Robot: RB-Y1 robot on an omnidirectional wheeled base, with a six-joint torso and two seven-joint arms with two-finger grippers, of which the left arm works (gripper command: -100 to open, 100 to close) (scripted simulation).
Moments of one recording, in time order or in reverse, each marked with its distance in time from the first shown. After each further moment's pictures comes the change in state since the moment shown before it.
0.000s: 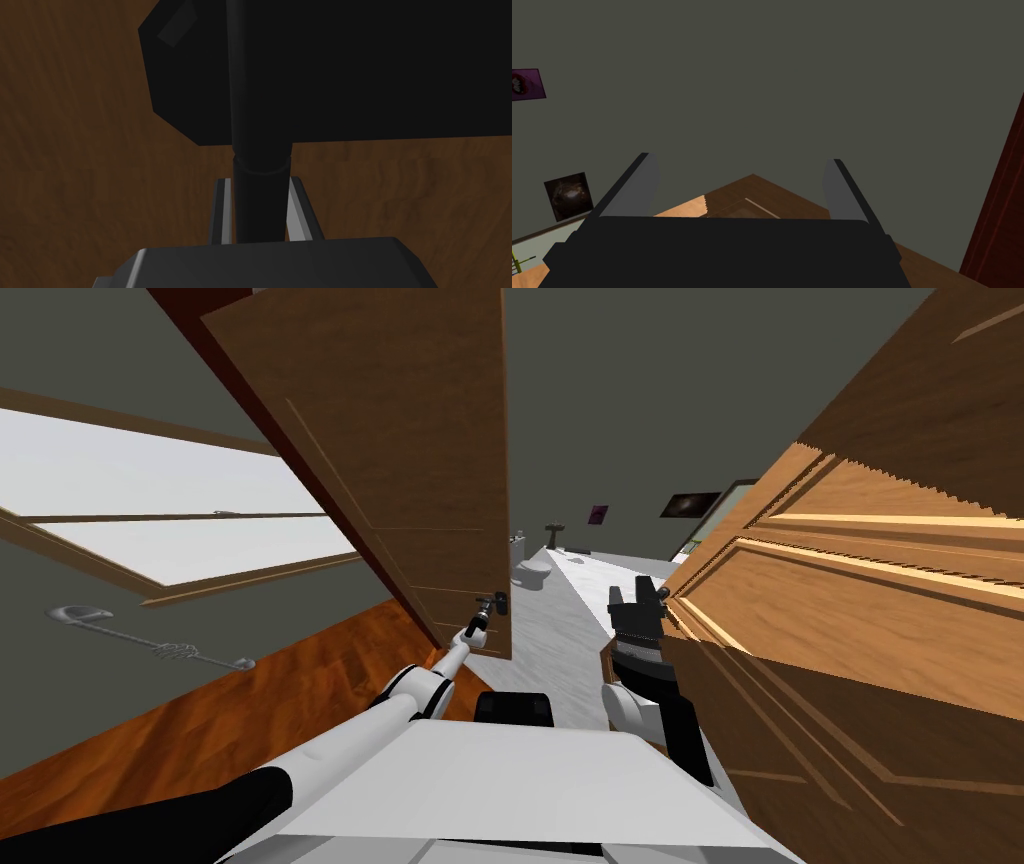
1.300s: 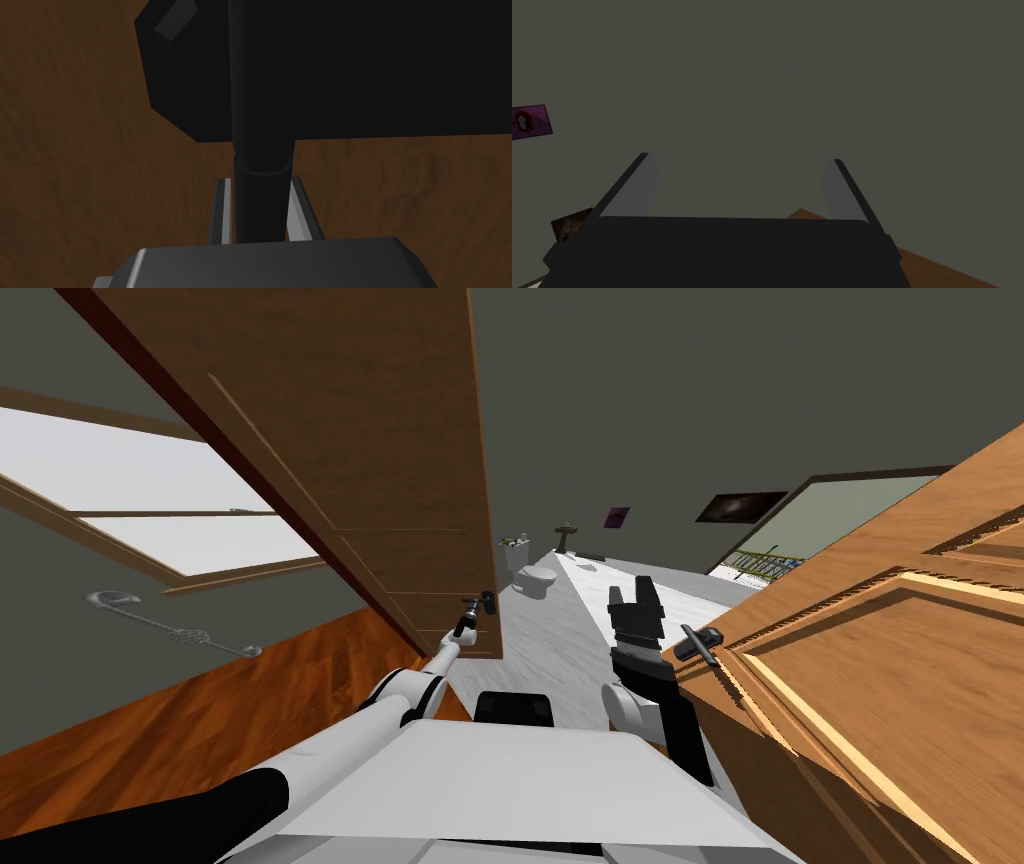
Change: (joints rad) arm 0.019 0.060 0.125 0.004 0.036 0.011 -0.040
